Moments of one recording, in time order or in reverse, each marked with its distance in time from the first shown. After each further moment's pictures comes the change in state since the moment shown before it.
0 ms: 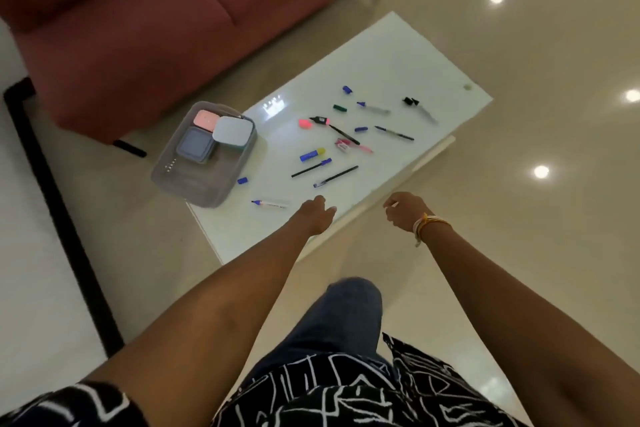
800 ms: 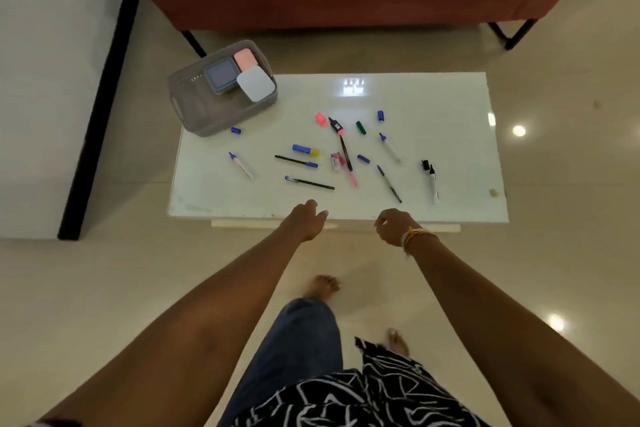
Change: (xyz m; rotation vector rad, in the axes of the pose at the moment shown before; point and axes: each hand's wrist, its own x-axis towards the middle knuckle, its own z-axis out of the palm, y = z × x) left_hand 0.071 0.170 0.053 -0.504 0.262 -0.380; right_hand 0.170 0.023 -0.159 -0.678 -0.386 -0.346
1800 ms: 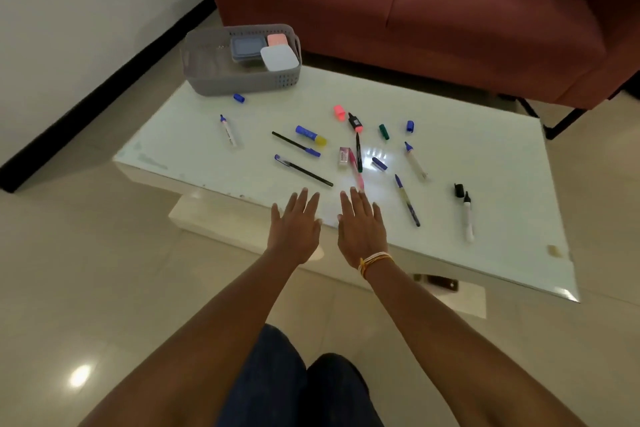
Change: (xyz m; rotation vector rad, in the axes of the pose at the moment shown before) left_hand 0.151 -0.065 0.196 0.294 0.660 0.114; right_hand 0.201 0.067 0.167 -0.559 0.671 -0.640
